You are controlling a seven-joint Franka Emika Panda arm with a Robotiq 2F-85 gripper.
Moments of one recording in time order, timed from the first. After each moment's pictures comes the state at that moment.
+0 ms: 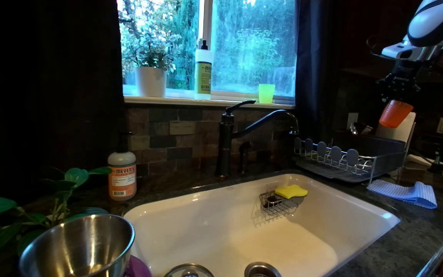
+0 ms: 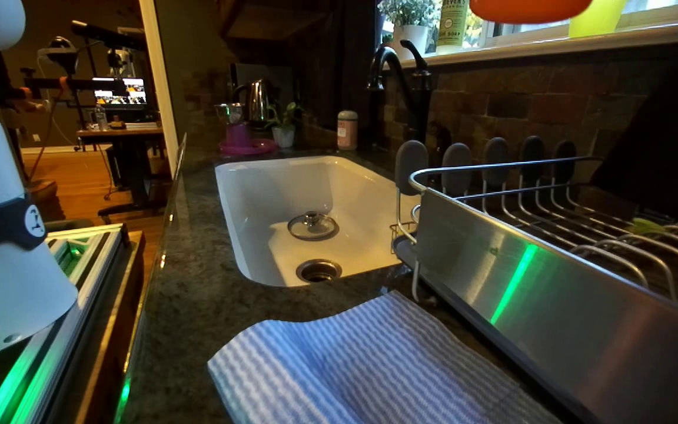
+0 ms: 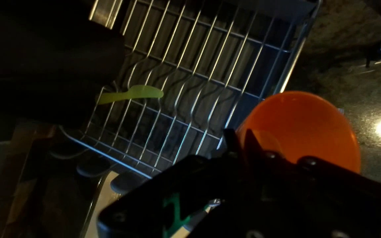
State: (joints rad) arm -0.28 -0.46 -0.31 -2.39 -0.27 2.37 -2.33
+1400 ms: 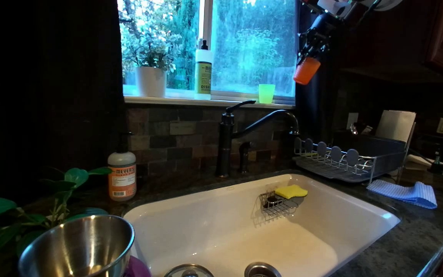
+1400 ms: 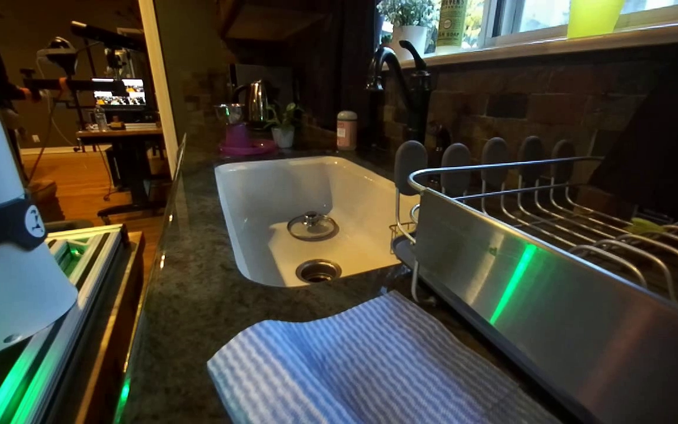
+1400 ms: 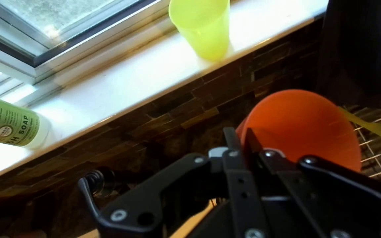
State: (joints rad) arm 0.17 -0.27 -0.24 -2.03 -0.10 2.45 -2.70
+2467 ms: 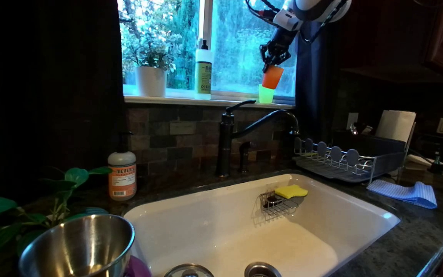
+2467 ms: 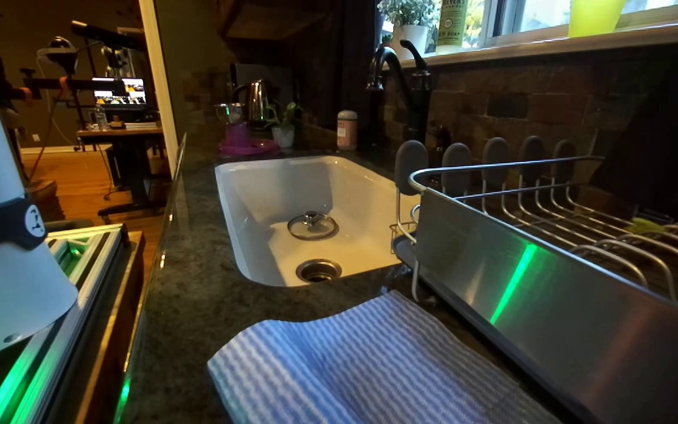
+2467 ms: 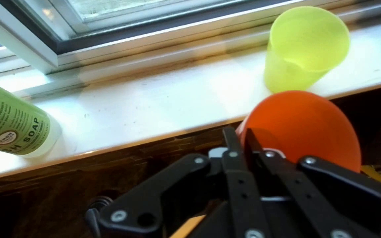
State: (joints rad) arm 0.20 0.06 -0.15 -1.73 -0.22 2.44 -2.71
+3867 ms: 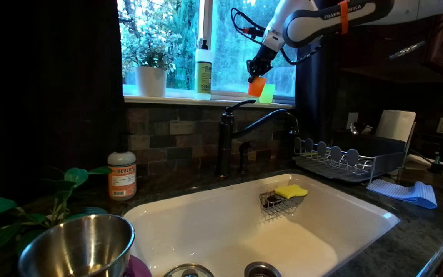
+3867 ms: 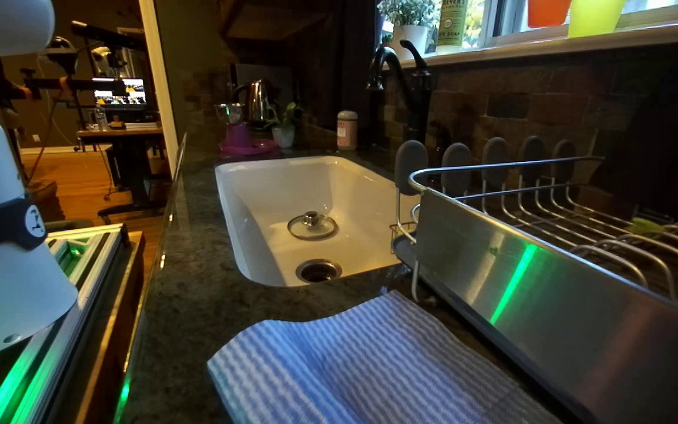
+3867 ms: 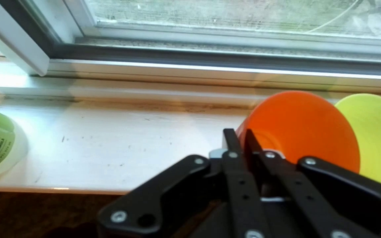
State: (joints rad) arm -0.81 0.56 1.11 -1.45 -0.85 2.33 -2.71
